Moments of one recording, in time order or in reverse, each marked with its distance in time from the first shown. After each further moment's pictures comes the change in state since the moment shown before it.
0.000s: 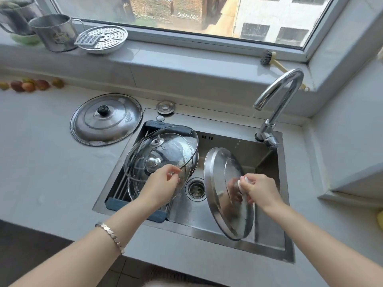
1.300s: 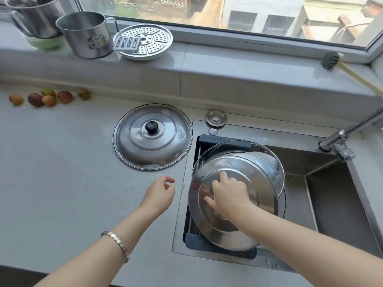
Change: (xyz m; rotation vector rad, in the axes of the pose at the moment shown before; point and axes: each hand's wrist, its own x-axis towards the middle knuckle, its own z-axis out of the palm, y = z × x) left_hand 0.122 -0.166 -0.189 -0.026 -0.084 -0.155; right_hand 0.026 -0.247 0.233 -1.005 -0.191 -0.291
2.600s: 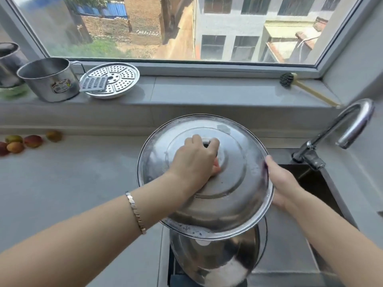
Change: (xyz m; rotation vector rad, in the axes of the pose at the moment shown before) left_hand -0.003 0.205 0.012 0.931 0.390 0.981; right_hand 0.003 0.150 -0.048 2.105 0.242 0.761
